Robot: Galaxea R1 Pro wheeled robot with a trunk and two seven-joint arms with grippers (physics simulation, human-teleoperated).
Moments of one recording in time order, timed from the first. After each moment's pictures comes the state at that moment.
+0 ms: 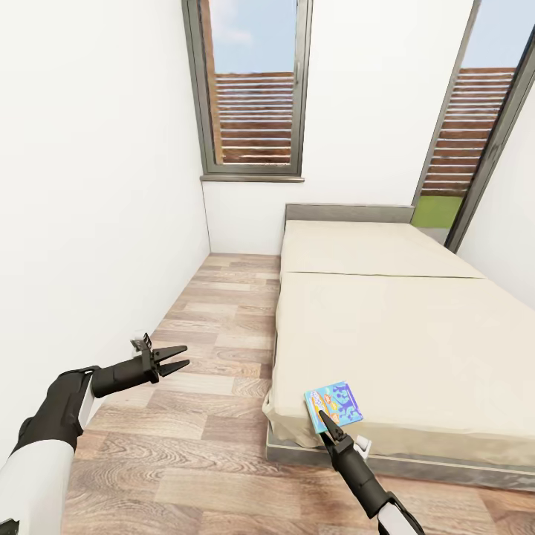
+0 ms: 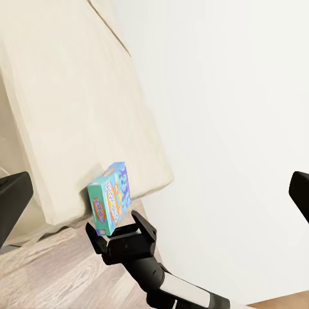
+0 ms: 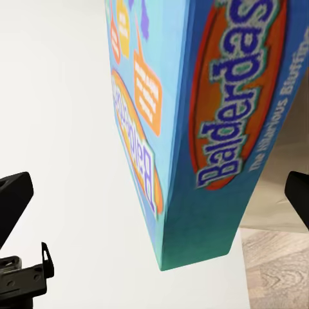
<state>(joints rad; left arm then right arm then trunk) -0.72 0.17 0.45 -0.82 -0.13 0.97 -1.56 -0.36 0.00 0.00 -0.49 -1.11 0.20 0.94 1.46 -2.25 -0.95</state>
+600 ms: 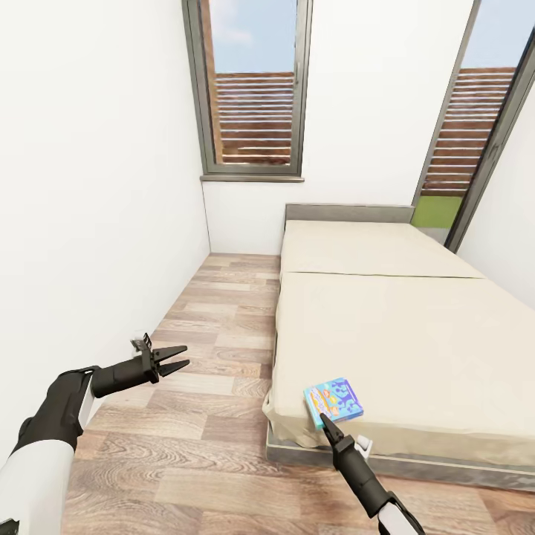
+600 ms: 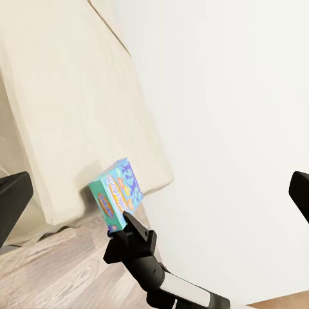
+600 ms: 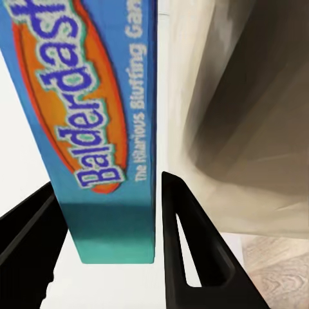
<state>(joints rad) -0.72 0.17 0.45 -0.82 -0.13 0.97 -1.56 -0.36 0.00 0.00 -0.49 -1.11 0.20 0.94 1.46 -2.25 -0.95</state>
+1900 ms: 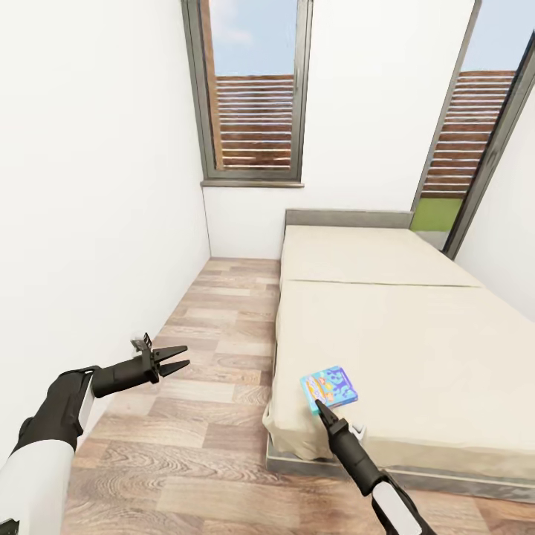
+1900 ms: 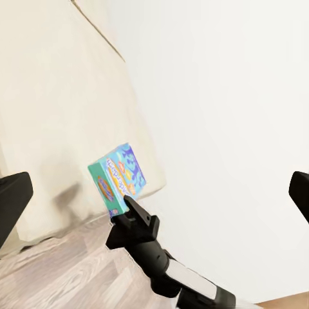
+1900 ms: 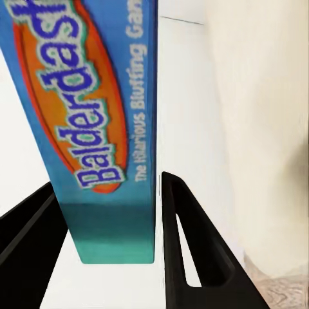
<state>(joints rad) -0.72 0.17 0.44 -0.82 -0.13 0.97 -1.56 -0.37 0.01 0.01 -0.62 -1.11 0.21 0.77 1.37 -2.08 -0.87</state>
